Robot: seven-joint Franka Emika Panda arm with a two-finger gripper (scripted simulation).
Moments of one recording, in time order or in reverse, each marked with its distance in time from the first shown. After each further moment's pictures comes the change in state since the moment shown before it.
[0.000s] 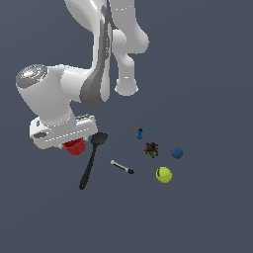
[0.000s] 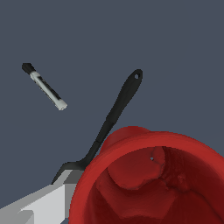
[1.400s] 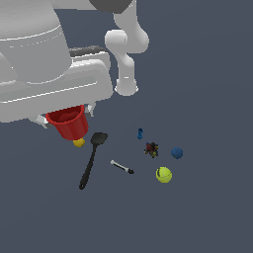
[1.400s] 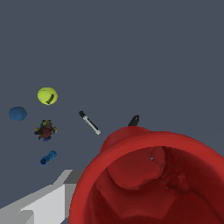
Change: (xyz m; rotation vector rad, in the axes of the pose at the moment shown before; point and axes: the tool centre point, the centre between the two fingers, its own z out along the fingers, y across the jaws) arm 0.097 -0.048 -0.225 0.001 0.000 0.000
